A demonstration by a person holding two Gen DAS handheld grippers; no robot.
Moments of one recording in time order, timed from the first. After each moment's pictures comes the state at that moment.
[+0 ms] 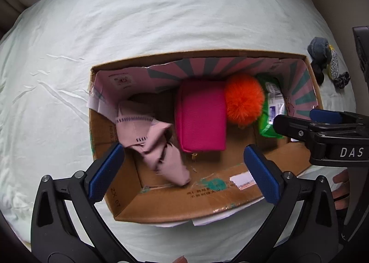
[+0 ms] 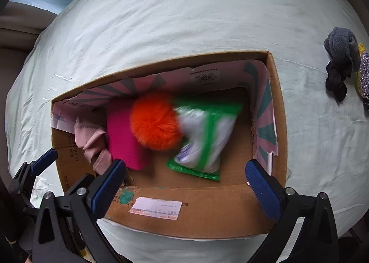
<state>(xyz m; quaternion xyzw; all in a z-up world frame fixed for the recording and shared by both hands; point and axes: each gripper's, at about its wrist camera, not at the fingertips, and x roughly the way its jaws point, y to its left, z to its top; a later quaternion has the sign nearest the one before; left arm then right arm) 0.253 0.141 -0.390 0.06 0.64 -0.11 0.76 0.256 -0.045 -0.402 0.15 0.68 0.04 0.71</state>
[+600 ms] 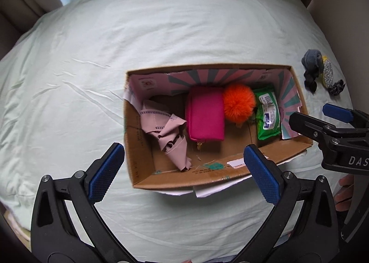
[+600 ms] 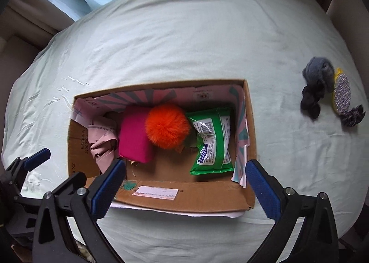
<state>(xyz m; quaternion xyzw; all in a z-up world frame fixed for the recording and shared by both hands) 0.217 0.159 -0.321 0.06 0.59 -0.08 0.80 0.214 -0.041 -0.334 0.10 0.61 0.03 0.78</state>
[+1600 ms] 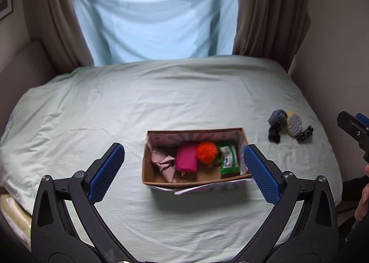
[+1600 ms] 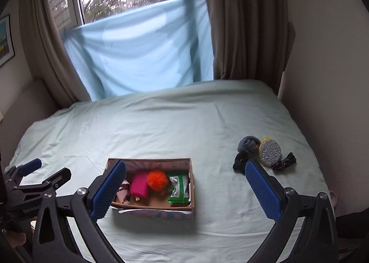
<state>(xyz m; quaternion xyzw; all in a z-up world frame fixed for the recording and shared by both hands) 0.080 0.117 -0.120 0.04 0.39 -0.05 0.92 0.047 -0.115 -0.120 0.09 0.35 -0.03 0.93</state>
